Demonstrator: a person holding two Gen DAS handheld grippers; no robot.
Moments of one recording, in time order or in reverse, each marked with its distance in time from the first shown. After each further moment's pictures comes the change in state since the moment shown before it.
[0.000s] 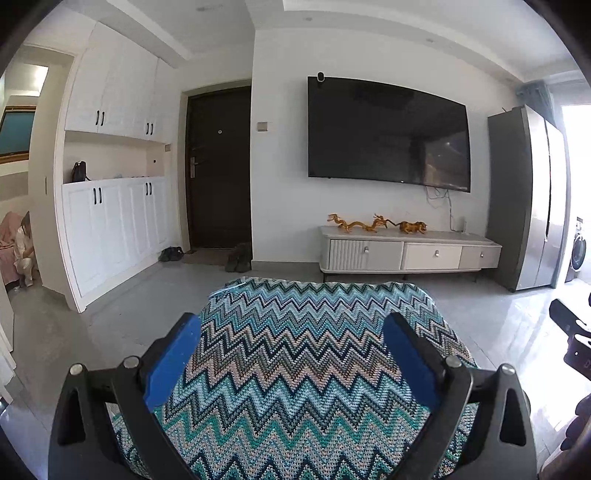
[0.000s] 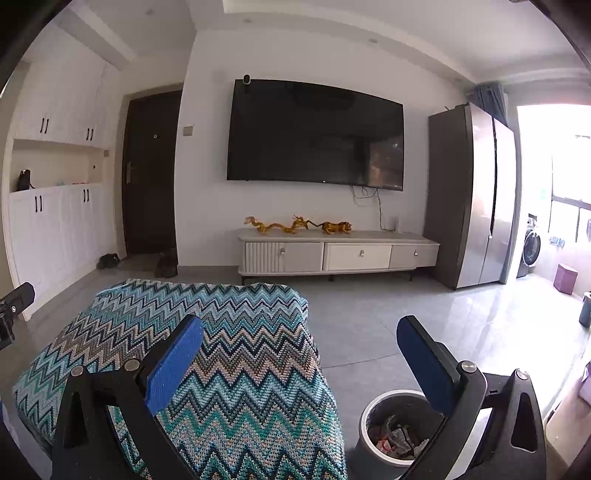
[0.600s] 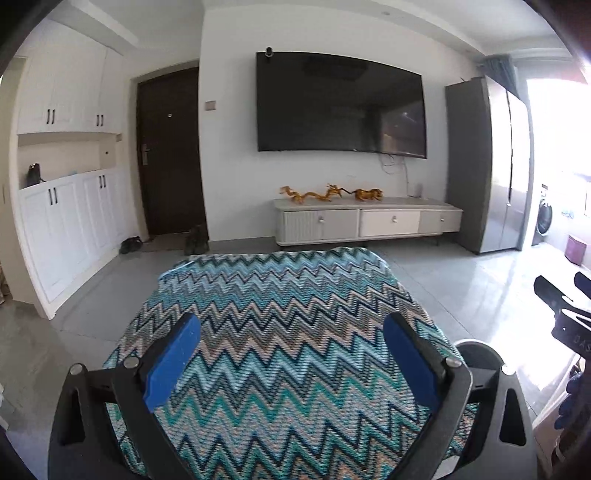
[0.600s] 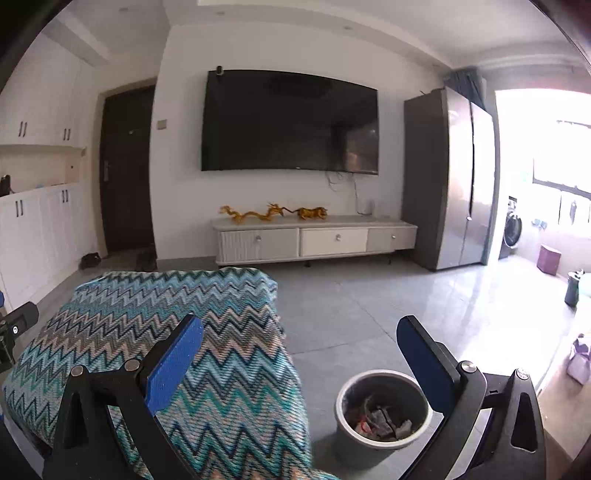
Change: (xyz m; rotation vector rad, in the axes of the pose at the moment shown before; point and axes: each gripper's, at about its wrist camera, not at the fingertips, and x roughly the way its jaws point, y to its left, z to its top) left arm 0.007 -0.053 -0.017 0.091 0.104 -0.168; right arm -0.005 -0.049 -0.024 0.057 0.050 -0.094
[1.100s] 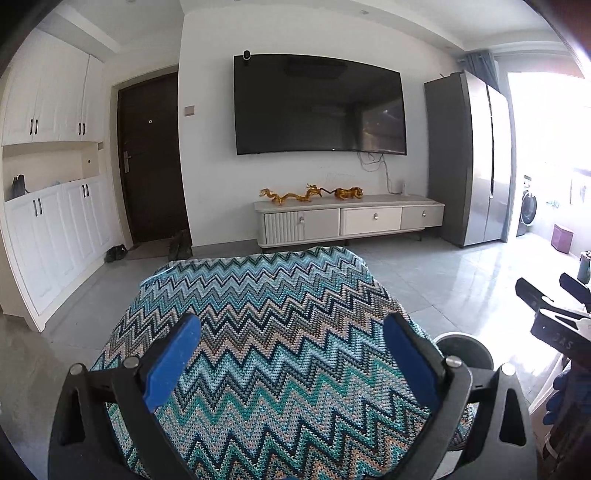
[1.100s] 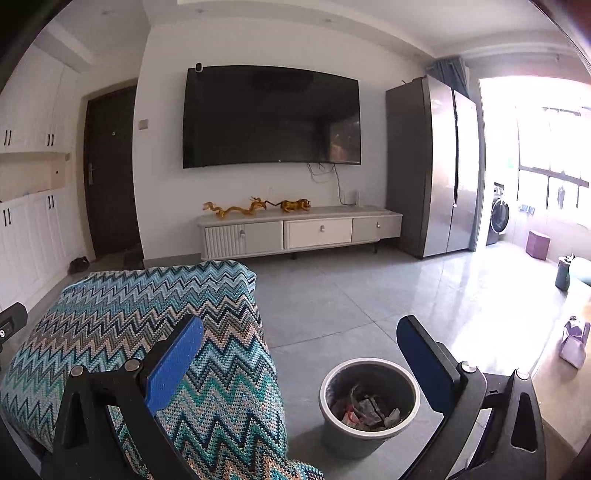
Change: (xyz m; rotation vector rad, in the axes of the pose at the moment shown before) left arm -0.008 -0.026 0.000 0.044 -0.007 -0.058; right arm 0.003 -0.021 -0.010 0.028 0.024 -0.033
